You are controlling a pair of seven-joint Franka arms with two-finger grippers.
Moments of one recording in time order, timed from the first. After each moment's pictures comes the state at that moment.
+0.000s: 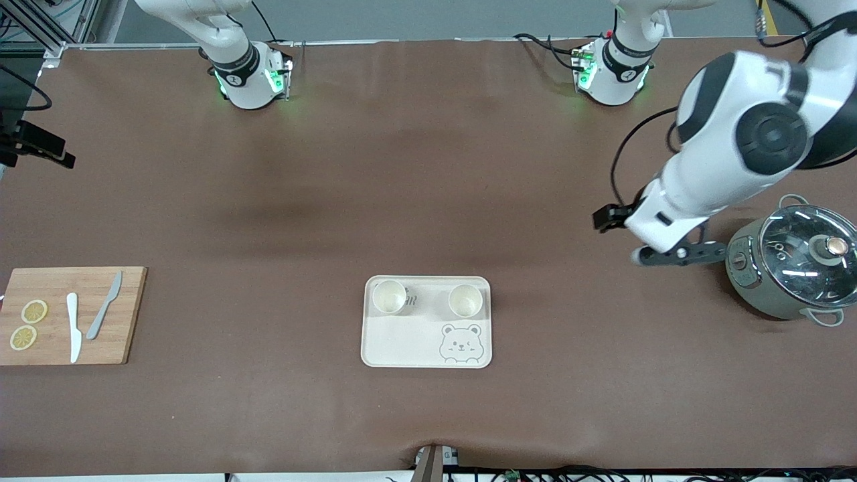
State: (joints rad) left arm -0.05 0.31 -0.33 -1.54 0.06 1.73 -0.45; right arm 0.06 -0.03 -0.20 -1.58 0.01 1.46 -0.09
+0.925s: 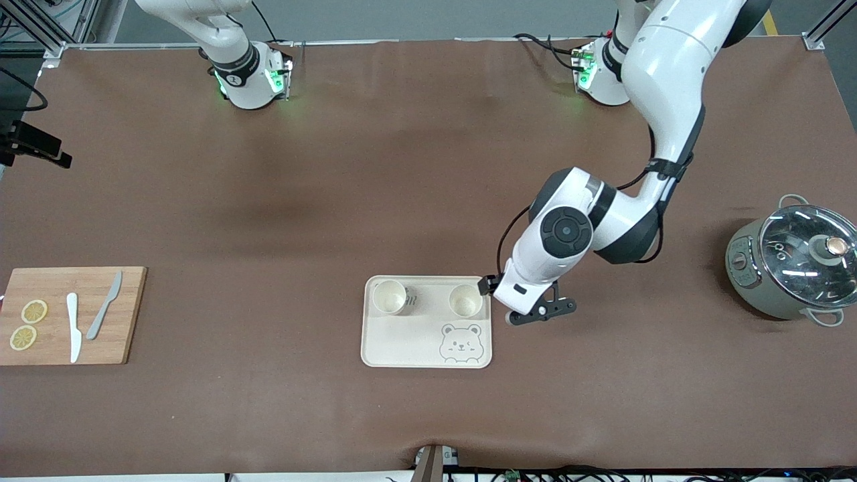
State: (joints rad) left arm -0.29 0.72 -0.29 -1.36 0.14 2.11 -0.79; right arm 0.05 -0.03 -0.20 -1.58 0.01 1.46 -0.09
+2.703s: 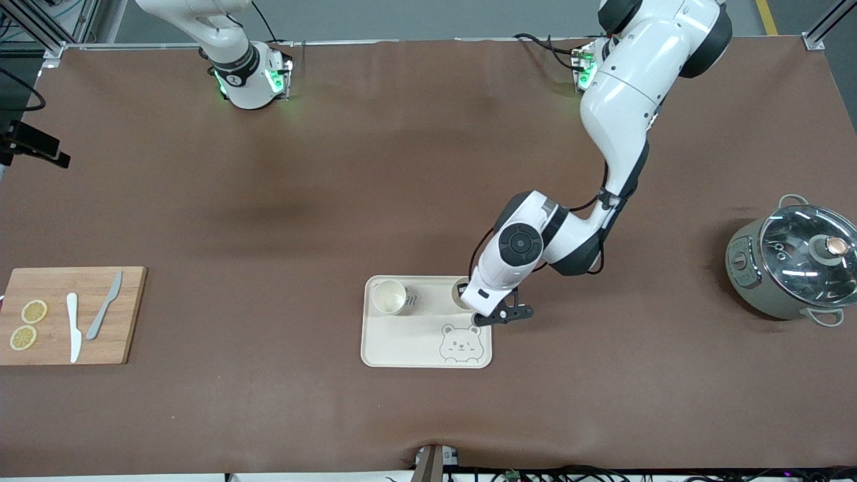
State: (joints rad) left arm -0.38 0.87 -0.25 -1.35 0.14 2.27 -0.80; right arm 0.04 -0.03 -0.21 -1.58 0.01 1.46 -0.09
